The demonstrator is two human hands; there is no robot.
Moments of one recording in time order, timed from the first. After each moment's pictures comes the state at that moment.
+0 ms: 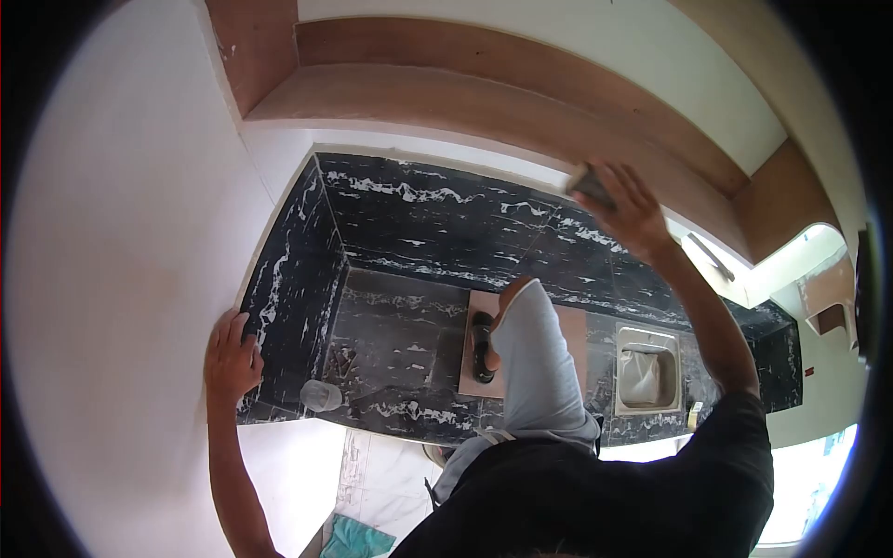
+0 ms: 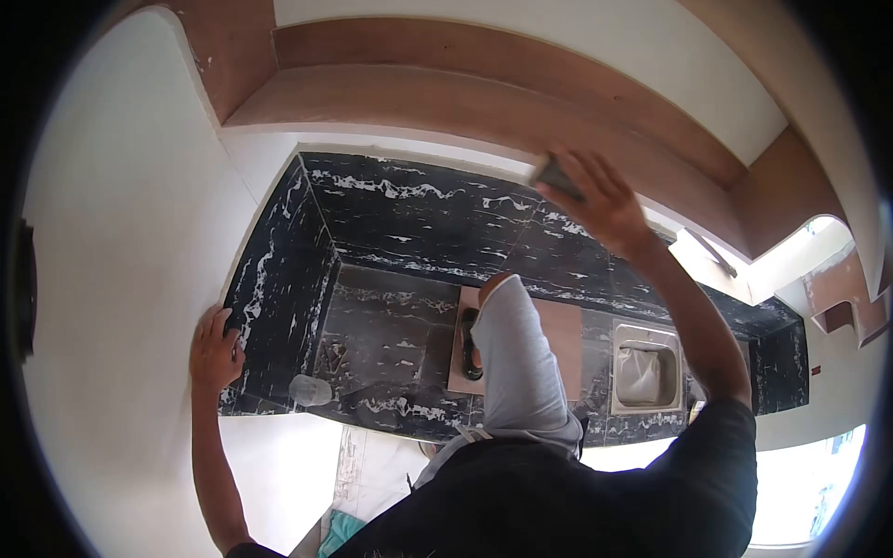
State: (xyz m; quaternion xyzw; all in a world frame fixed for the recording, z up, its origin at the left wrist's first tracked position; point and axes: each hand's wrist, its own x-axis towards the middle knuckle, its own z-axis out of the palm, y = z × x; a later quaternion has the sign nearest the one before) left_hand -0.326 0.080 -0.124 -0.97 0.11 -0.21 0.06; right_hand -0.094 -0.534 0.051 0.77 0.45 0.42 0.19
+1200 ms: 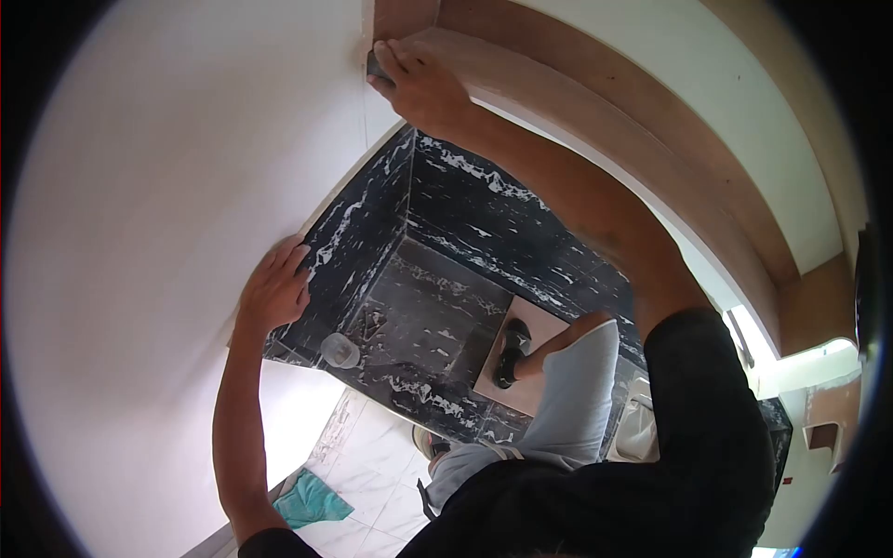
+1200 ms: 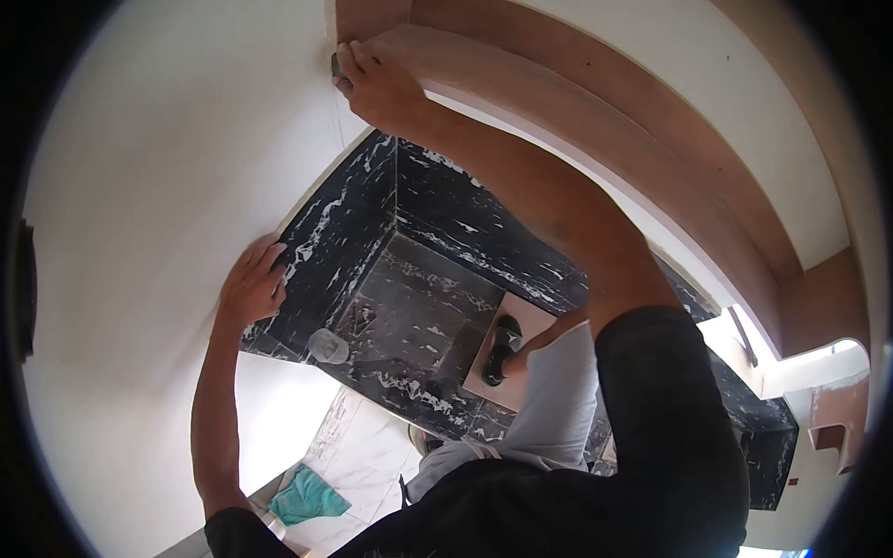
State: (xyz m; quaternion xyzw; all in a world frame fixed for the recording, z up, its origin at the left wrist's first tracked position) left_hand -0.326 0.085 -0.127 -0.98 0.09 -0.18 0.07; right_hand -0.013 -0.091 0.033 0.62 0.56 0.54 0.13
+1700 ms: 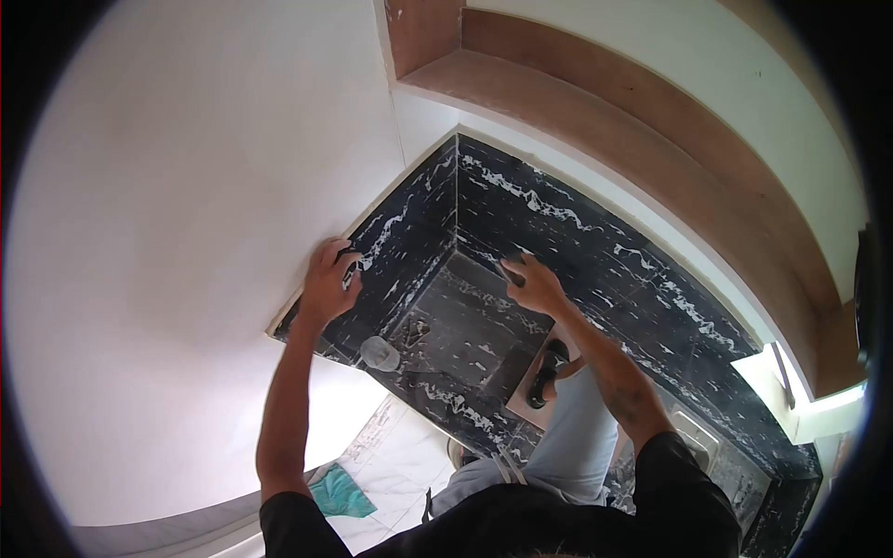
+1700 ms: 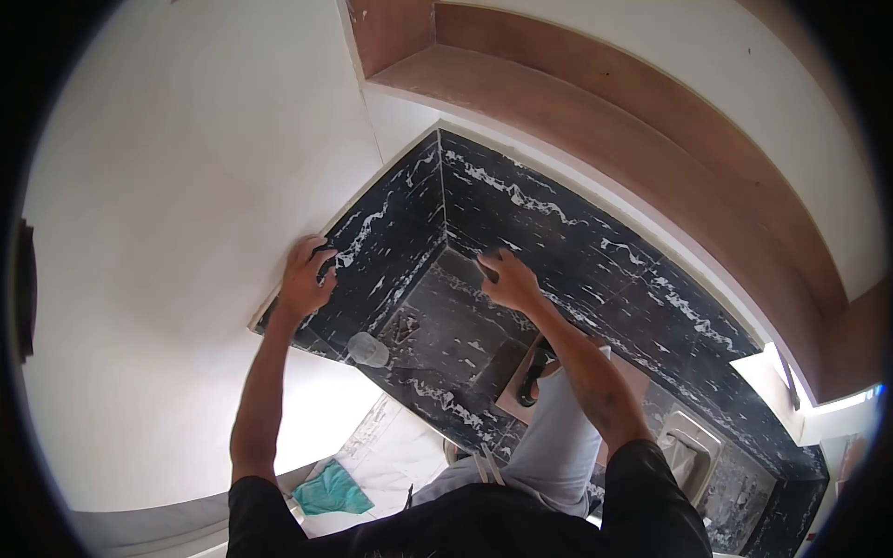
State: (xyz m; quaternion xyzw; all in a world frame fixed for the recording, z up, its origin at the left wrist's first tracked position) left_hand -0.301 0.050 -0.129 -0.95 -0.01 -0.30 -0.08; right_hand -0.077 -0.305 -0.169 0.89 0.37 -0.14 -0.21
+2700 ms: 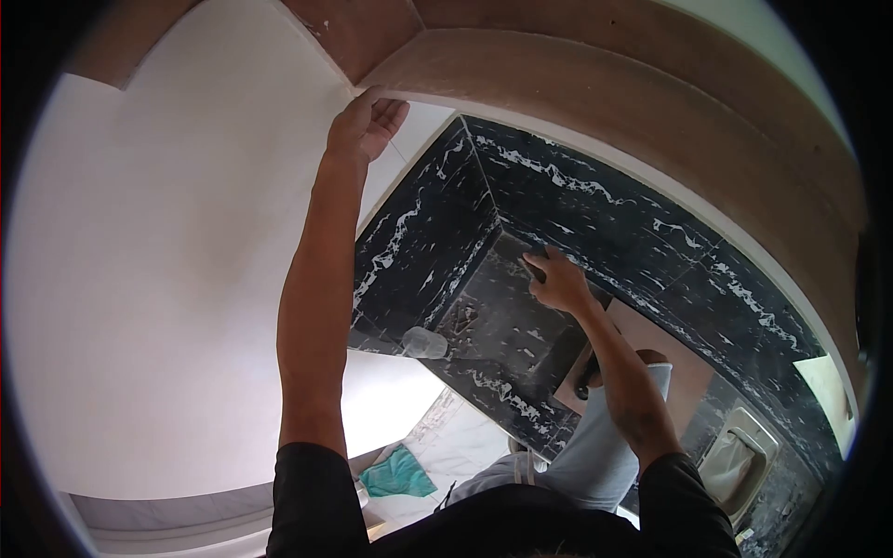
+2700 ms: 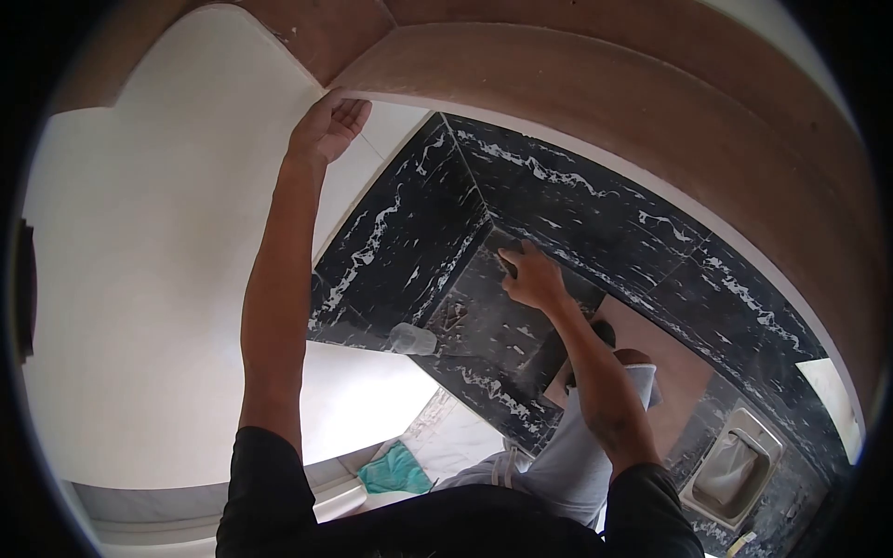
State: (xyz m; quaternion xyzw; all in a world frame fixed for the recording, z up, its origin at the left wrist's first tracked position) left_hand -0.066 -0.014 0.052 -0.48 -0.23 -0.28 -0.80; right_hand -0.062 -0.326 -0.220 0.87 0.36 -0.13 -0.30
